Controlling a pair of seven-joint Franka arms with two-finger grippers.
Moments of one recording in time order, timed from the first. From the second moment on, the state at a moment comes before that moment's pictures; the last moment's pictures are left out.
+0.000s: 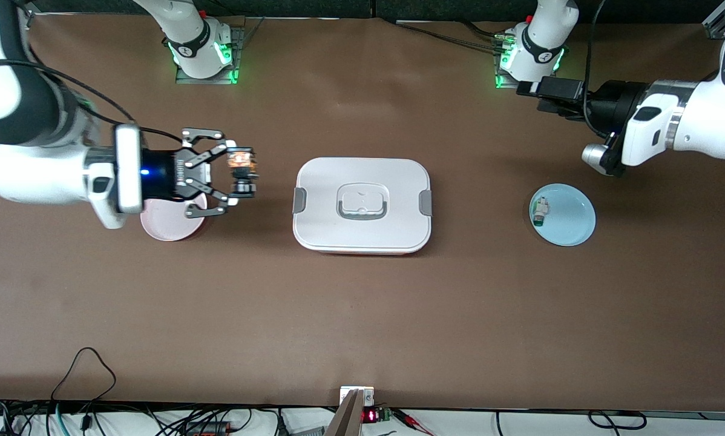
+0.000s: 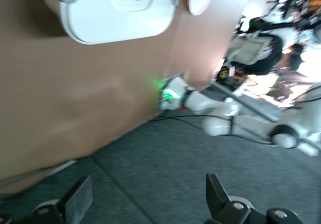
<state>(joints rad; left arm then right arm) 0.00 0.18 -0.03 -1.57 -0.97 1.18 -0.17 0.09 0.30 0.11 -1.68 1.45 1.75 -1.62</state>
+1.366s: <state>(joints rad) -0.02 0.29 -0.50 -1.74 -1.45 2.12 -0.12 0.27 0.38 0.28 -1.63 1.63 2.17 -1.60</state>
